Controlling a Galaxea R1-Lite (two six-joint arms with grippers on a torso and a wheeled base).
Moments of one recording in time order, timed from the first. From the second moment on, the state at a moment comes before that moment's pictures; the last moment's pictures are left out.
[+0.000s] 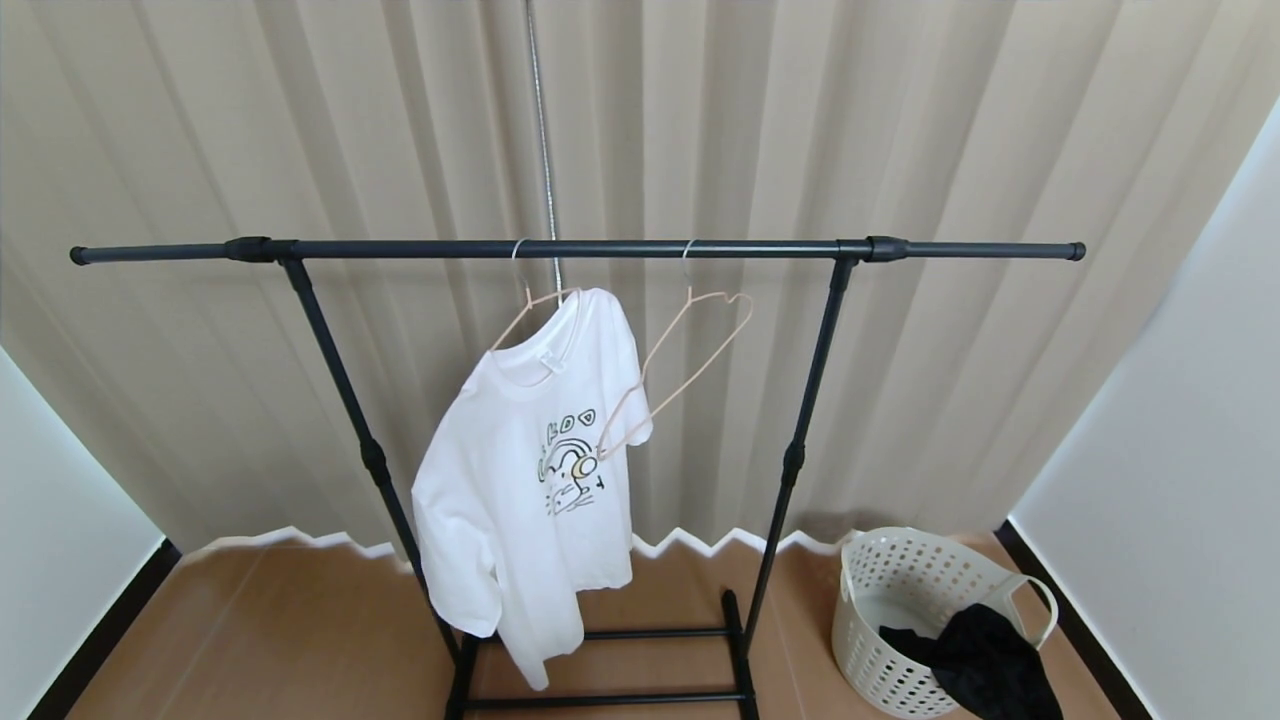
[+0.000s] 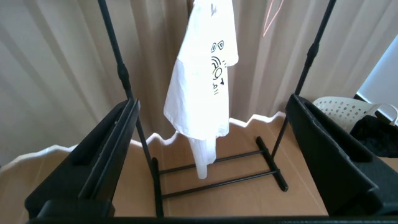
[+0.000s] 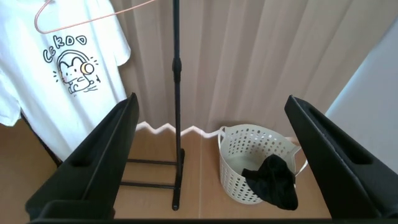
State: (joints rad) left arm 0.00 0.01 0.00 0.00 -0.18 0.06; right arm 0.01 0.00 -0.01 0.03 0.04 0.00
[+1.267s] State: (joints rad) left arm 0.00 0.01 0.00 0.00 -0.18 0.06; right arm 0.01 0.00 -0.02 0.03 0.04 0.00
